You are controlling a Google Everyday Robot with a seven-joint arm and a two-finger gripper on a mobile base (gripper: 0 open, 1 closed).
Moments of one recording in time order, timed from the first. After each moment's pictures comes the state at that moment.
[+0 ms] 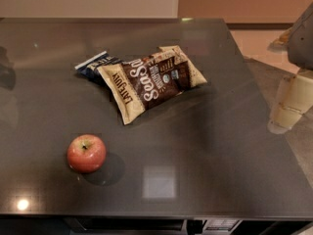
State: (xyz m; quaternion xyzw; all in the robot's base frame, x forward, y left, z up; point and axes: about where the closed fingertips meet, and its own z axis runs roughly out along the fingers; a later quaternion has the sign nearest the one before) arm 0.438 -0.217 0.976 -0.60 0.78 -0.03 0.16
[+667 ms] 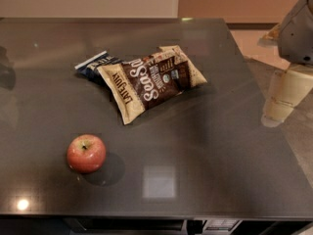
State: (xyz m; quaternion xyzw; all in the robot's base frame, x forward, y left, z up) arm 0.452 -0.207 0.977 -0.63 0.76 -0.04 0.16
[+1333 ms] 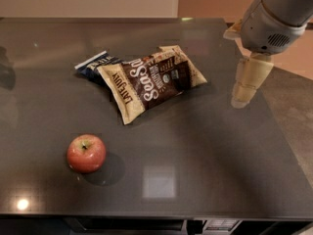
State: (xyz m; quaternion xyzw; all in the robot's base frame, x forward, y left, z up) arm 0.513 -0.170 0.962 -0.68 0.71 -0.02 0.19
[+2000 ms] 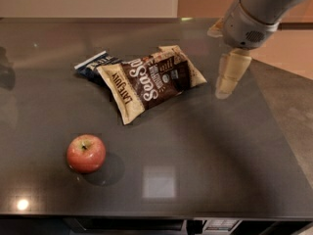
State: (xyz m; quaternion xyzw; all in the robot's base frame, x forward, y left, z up) arm 0.557 -0.139 0.949 -0.70 0.69 0.00 0.20
